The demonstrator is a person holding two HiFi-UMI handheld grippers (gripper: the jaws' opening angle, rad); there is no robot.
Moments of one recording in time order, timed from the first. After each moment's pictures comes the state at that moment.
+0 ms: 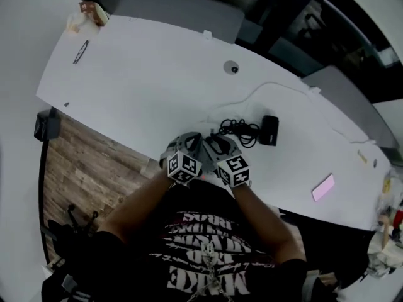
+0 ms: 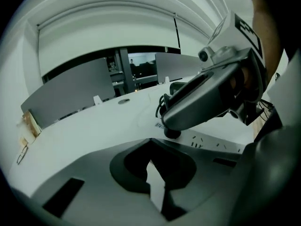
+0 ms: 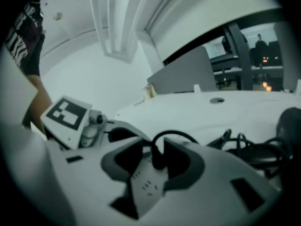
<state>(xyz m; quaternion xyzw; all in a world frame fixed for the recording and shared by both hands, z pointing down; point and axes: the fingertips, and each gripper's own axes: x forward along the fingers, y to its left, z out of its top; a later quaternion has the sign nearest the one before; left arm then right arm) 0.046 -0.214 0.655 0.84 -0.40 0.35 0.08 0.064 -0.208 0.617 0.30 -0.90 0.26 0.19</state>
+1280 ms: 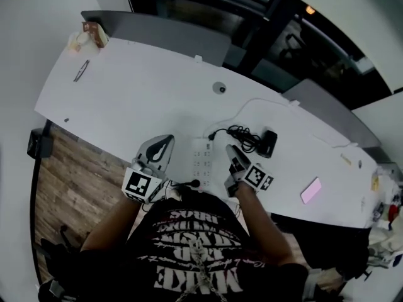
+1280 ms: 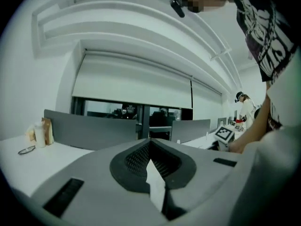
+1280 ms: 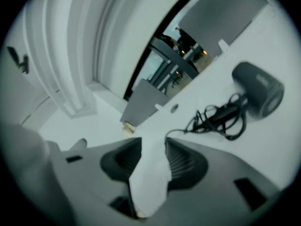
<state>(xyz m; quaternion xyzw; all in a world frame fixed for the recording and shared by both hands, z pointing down) -0.036 -0.218 0.404 0.88 -0.48 0.03 0.07 0.170 -0.232 0.554 0.43 -0.75 0.50 -0.05</state>
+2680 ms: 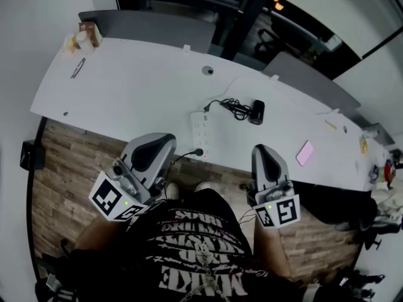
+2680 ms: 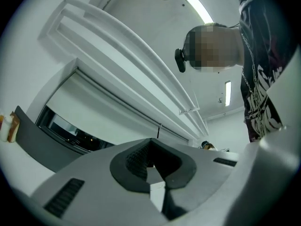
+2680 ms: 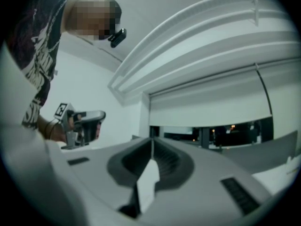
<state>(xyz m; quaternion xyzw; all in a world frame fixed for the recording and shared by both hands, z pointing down) -0.052 -0.043 0.193 0.93 -0.30 -0.21 0.05 0.148 -0.036 0.248 0.52 -0.86 -0.01 -0.01</state>
